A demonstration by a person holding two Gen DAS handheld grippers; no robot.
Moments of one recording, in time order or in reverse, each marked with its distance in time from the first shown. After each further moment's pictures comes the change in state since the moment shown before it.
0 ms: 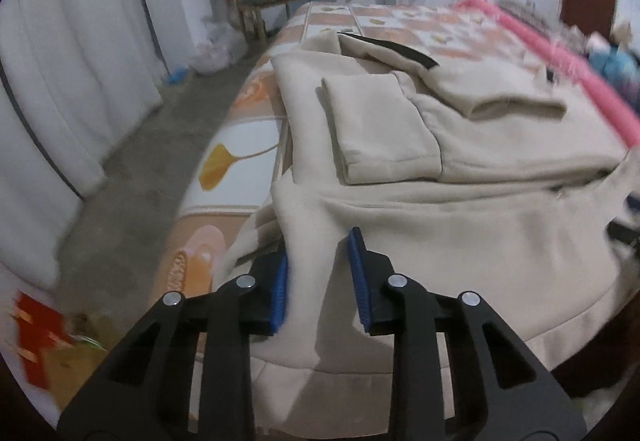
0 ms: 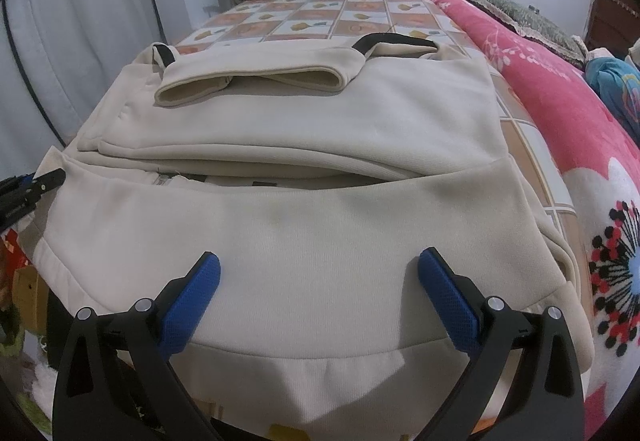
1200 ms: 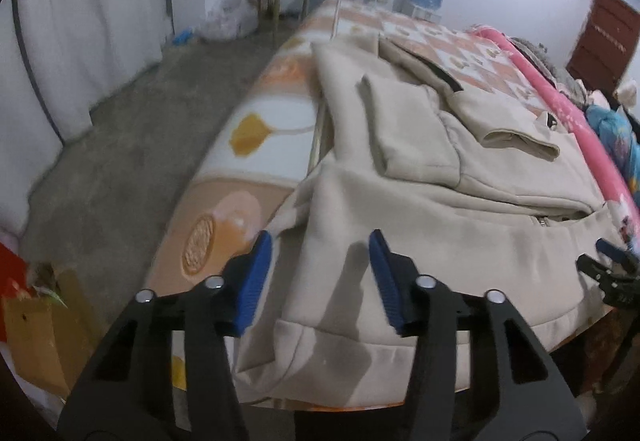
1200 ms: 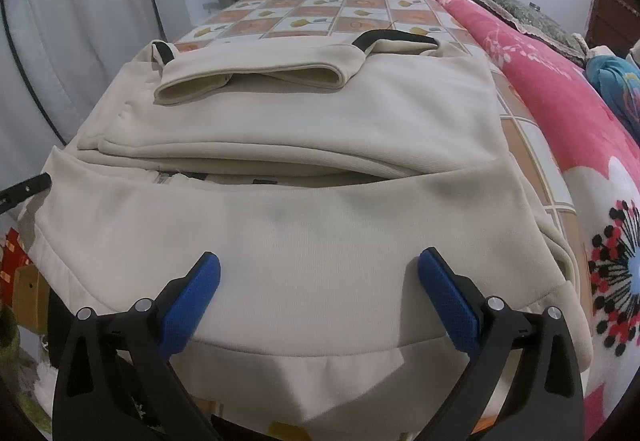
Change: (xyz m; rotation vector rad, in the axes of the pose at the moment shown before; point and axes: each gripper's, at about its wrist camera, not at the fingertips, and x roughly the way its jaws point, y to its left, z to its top) left arm -0.005 0.060 -0.008 -0.243 0.048 -0.166; right arm 0.000 0.000 0.002 0.003 0.019 -0.002
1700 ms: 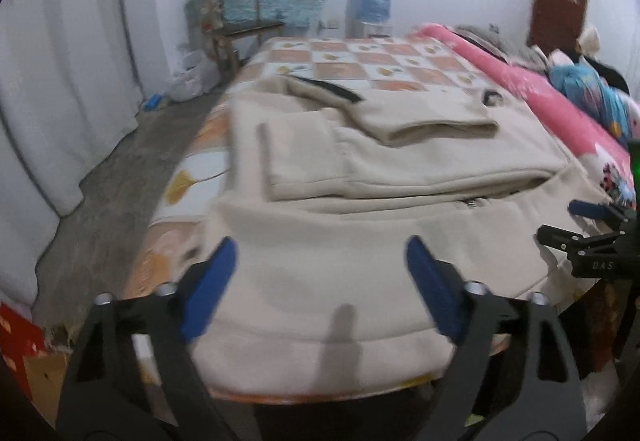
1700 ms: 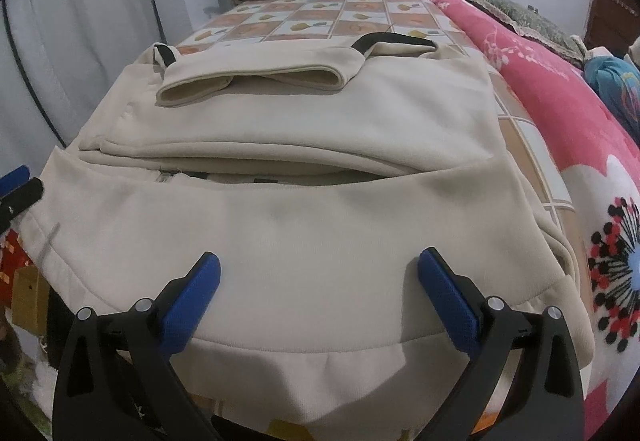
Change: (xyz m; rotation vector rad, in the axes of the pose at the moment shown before) left arm -0.043 -0.072 -0.019 0.210 -0.134 0.007; right arm -0.002 0.000 -0.003 0.005 -0.019 -0.002
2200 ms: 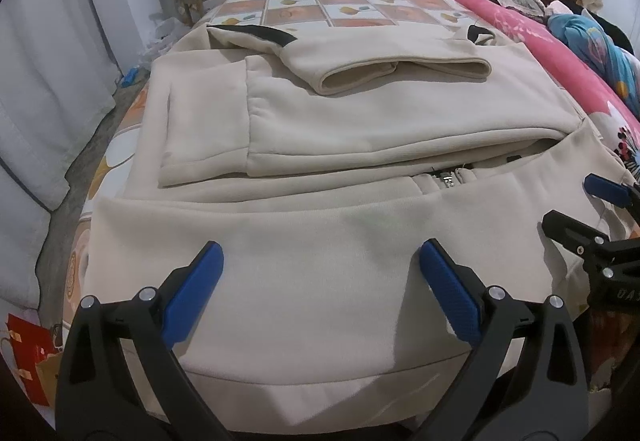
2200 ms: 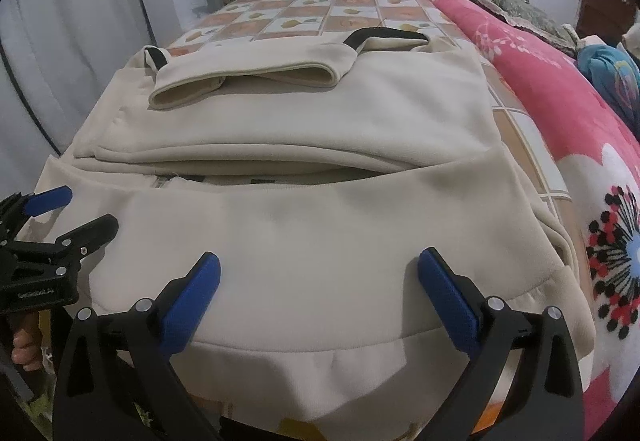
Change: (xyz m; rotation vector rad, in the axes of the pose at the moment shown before) left arm 0.053 -0.071 0.004 0.106 0.180 -0.007; right arm 0.000 0.000 0.001 0.037 0.018 -0.013
